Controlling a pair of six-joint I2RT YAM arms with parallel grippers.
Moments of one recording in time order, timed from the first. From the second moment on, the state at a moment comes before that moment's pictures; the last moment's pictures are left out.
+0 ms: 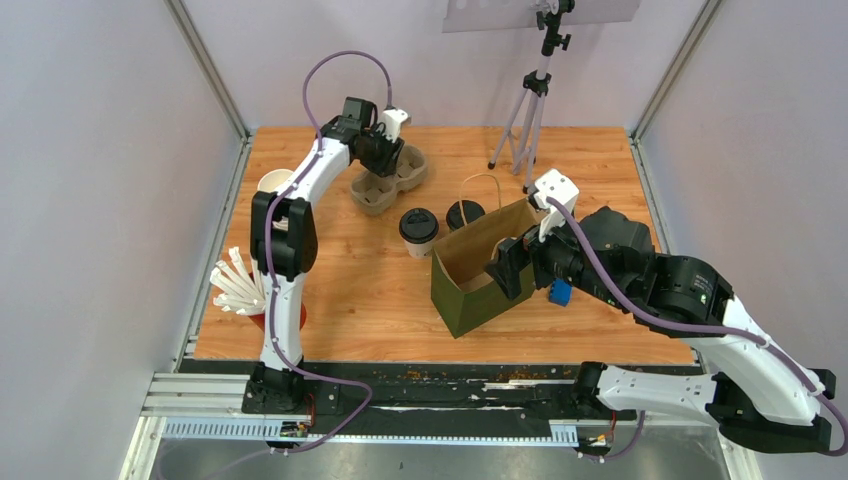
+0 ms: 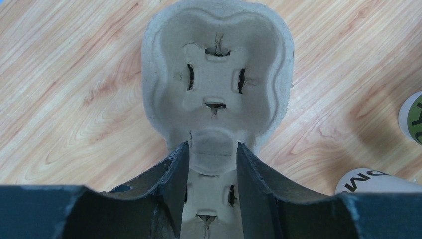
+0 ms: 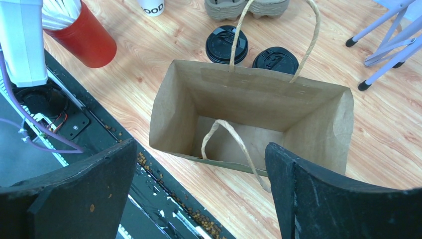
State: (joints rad) left arm -0.27 2.23 2.02 -0.63 0.33 0.35; right arm 1.07 0.95 1.50 -0.97 0.29 0.19
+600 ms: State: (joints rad) left arm -0.27 2.23 1.99 -0.61 0.33 0.35; right arm 1.07 0.96 1.50 -0.97 0.29 0.19
